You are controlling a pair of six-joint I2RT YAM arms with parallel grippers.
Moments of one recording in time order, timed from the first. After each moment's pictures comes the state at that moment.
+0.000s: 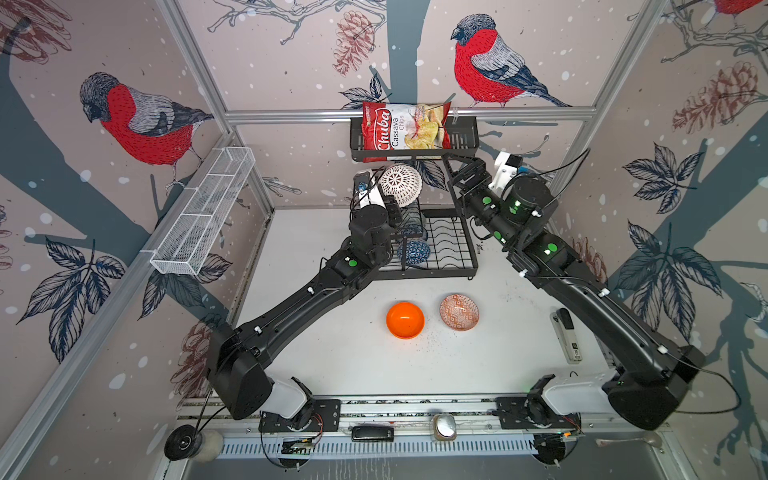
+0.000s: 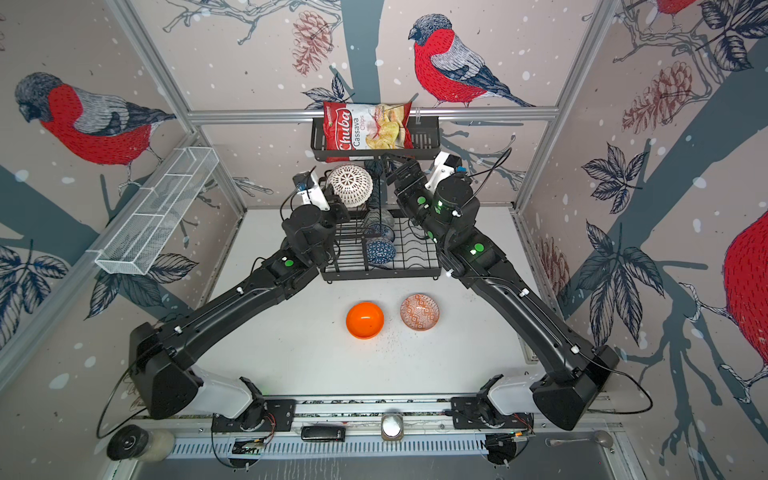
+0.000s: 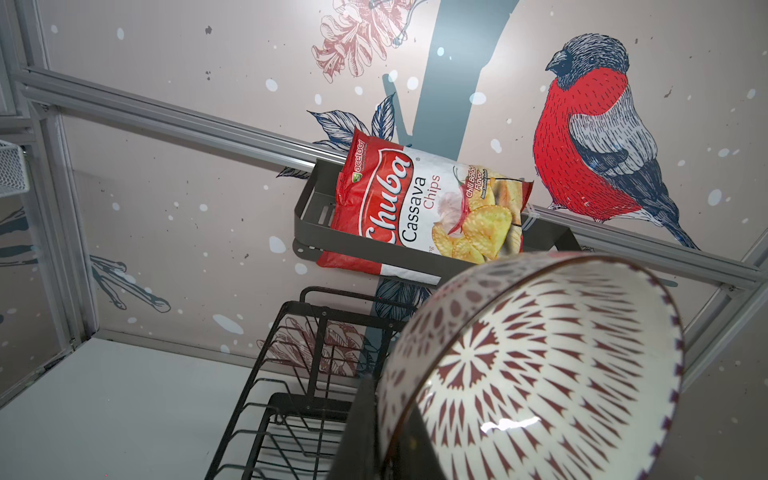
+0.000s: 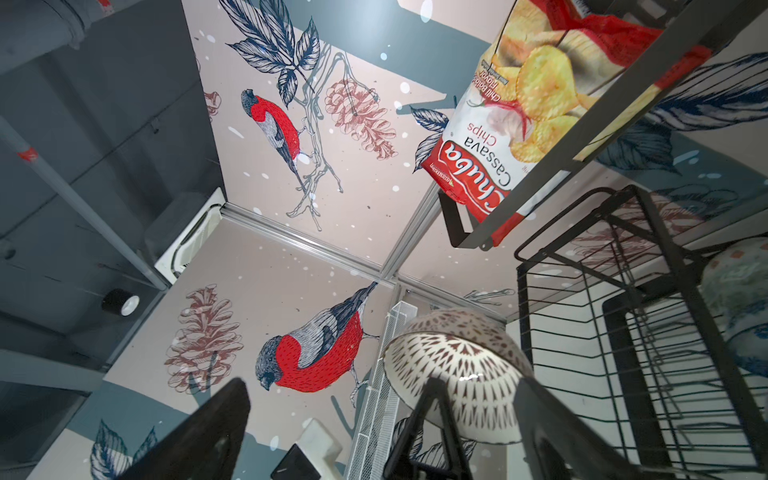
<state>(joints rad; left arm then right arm) -0.75 1.48 1.34 0.25 -0.74 -0.20 0.71 1.37 1.57 -0.05 0.07 1.17</state>
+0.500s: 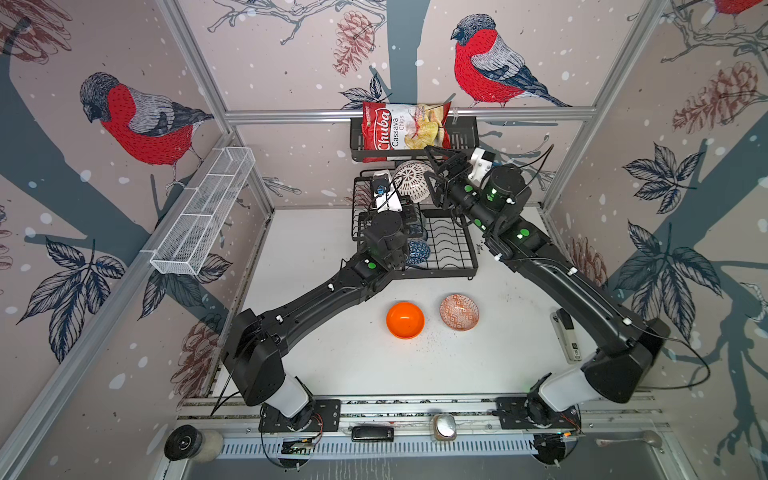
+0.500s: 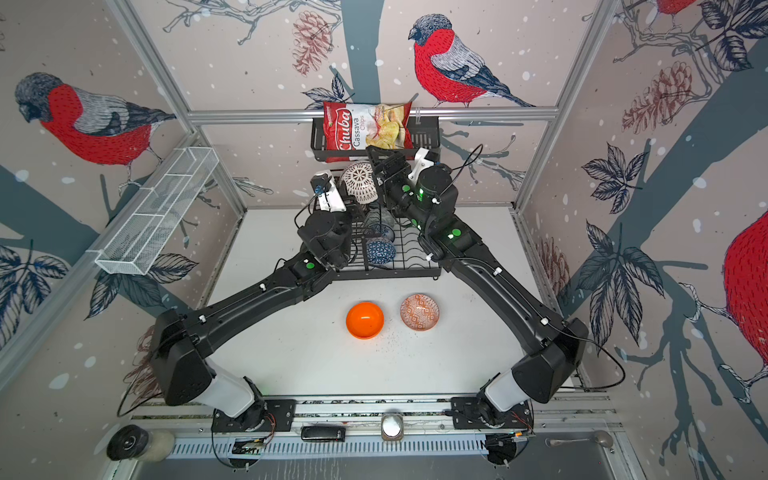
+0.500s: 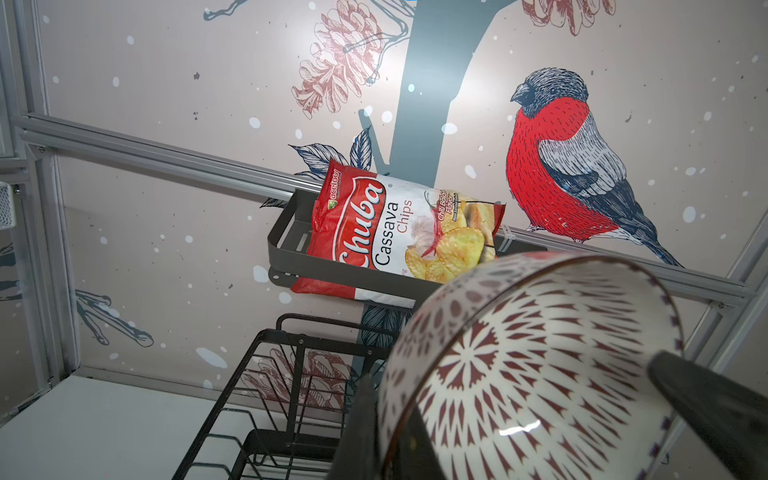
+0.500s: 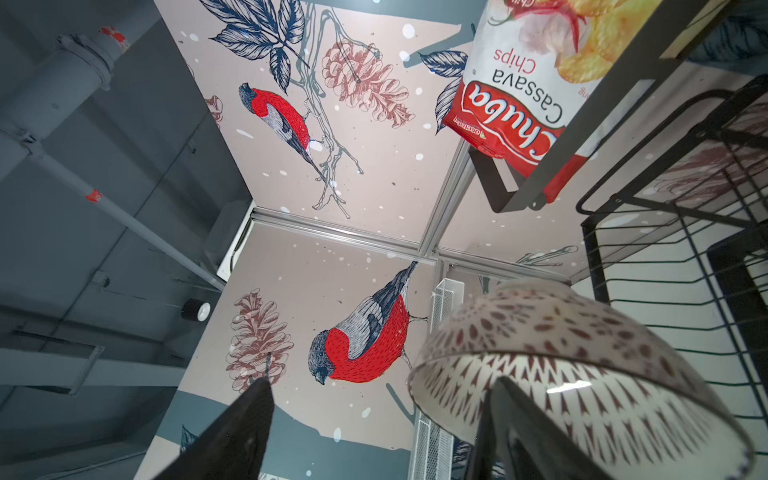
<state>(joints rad) -0.82 1.54 1.32 0.48 -0.79 -0.07 0.71 1.54 1.67 0.04 -0.02 1.37</state>
